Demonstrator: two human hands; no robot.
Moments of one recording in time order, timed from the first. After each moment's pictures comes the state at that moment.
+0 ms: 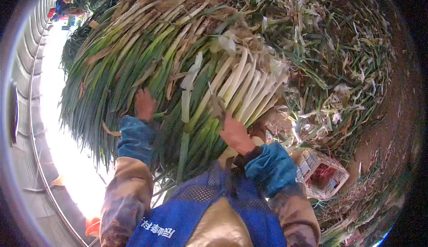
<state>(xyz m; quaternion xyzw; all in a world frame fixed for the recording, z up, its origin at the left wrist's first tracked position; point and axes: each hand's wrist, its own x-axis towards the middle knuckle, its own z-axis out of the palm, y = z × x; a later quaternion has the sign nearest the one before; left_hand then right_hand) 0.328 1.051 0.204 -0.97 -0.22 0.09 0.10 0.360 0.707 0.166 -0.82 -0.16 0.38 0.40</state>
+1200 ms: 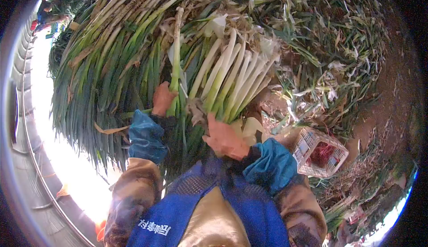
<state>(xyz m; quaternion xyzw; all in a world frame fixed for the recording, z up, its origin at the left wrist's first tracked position) 0.353 0.971 0.163 -0.91 -0.29 0.27 -0.14 0.328 0.708 0.218 -0.77 -0.23 0.42 0.42</state>
